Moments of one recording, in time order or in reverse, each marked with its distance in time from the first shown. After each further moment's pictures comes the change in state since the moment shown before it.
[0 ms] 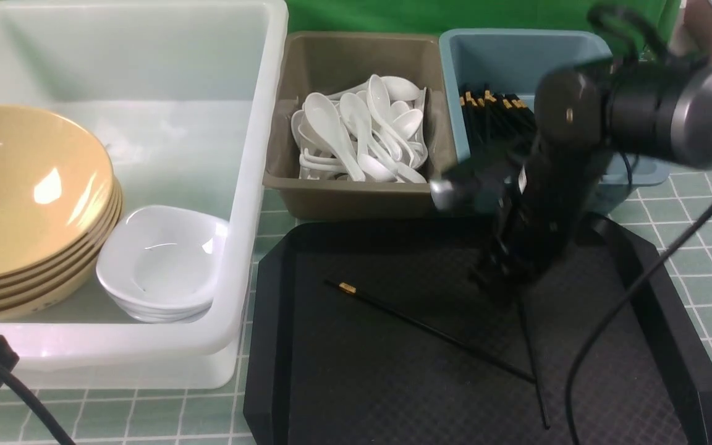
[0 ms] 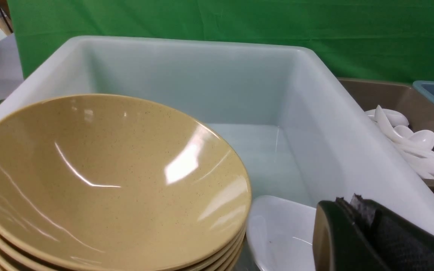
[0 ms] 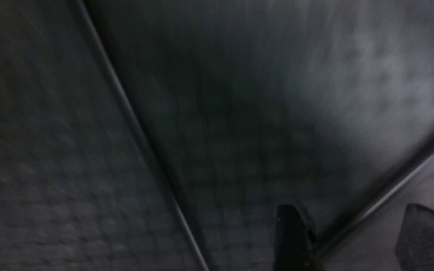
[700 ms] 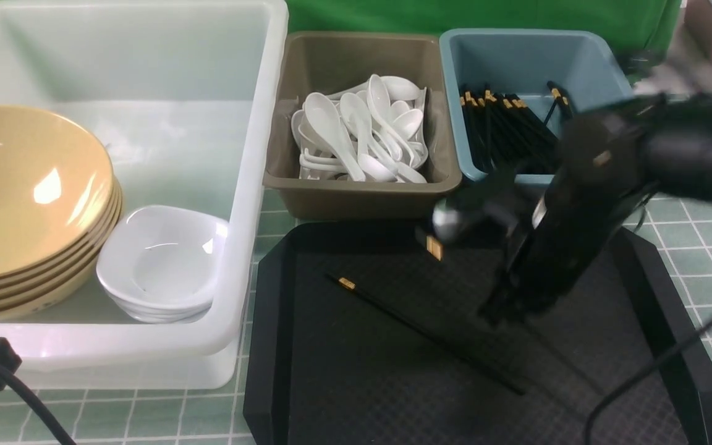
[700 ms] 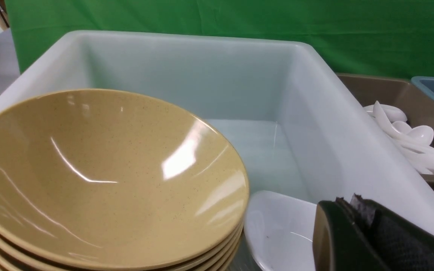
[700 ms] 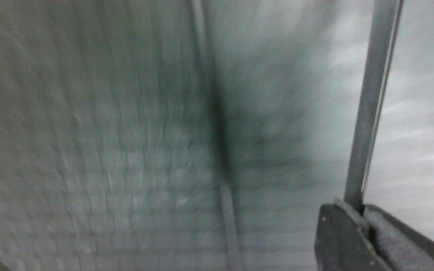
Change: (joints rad) right arm 0.045 -0.221 0.139 0.028 -0.135 -0.061; left arm 0.000 0.000 0.000 -0.002 0.012 0.000
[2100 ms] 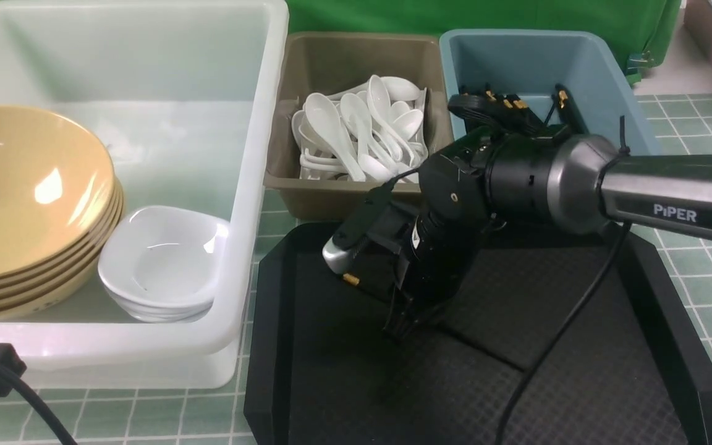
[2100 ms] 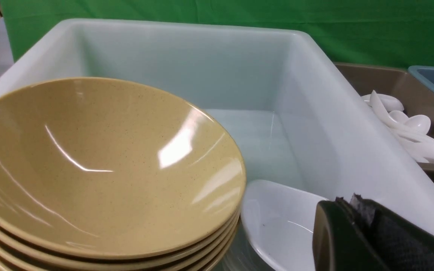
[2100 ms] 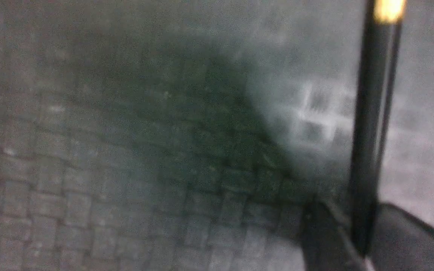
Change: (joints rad) right arm 0.183 0.335 -0.247 -0.066 -0.005 -0.052; left arm 0.000 0.000 0.000 0.000 0.027 0.000
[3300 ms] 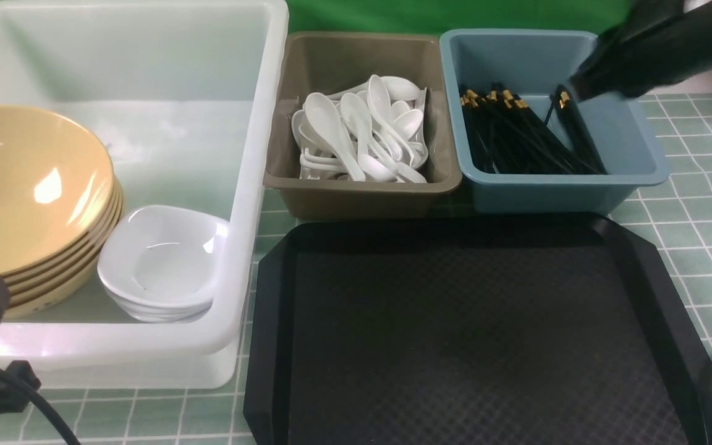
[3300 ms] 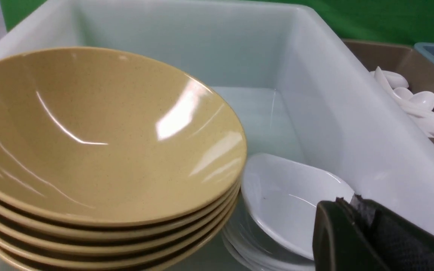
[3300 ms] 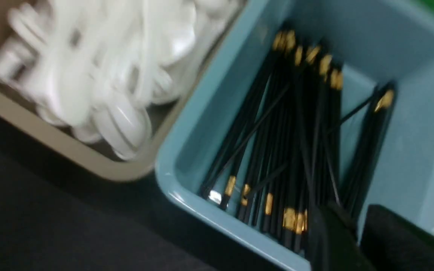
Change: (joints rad) right arm -0.384 -0.631 0.115 0.013 -0.190 0.066; left arm 0.000 0.000 0.040 0.000 0.015 0.000
